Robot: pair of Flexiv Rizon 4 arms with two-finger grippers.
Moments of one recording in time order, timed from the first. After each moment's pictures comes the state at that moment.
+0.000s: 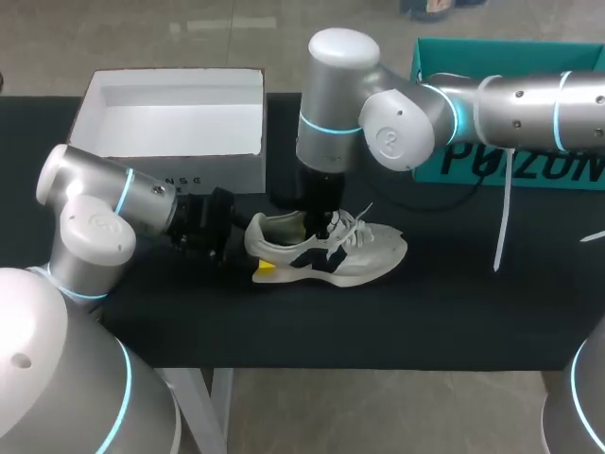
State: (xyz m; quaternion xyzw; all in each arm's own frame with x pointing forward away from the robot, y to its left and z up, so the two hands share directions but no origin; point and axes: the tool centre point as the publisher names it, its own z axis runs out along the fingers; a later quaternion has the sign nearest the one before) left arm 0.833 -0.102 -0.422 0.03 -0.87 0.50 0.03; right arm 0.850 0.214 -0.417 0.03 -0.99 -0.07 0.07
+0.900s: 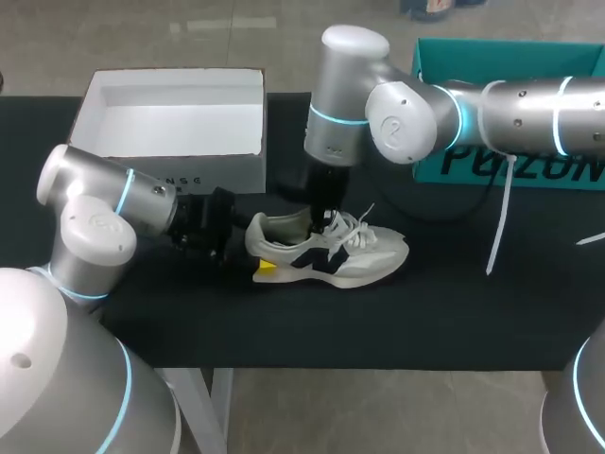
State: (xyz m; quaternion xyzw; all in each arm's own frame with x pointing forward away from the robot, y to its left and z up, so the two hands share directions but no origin) left arm 0.833 -0.103 -0.421 0.03 -0.87 0.50 0.02; right arm 0.845 0.210 -0.420 -0.08 -0.98 -0.08 0.13
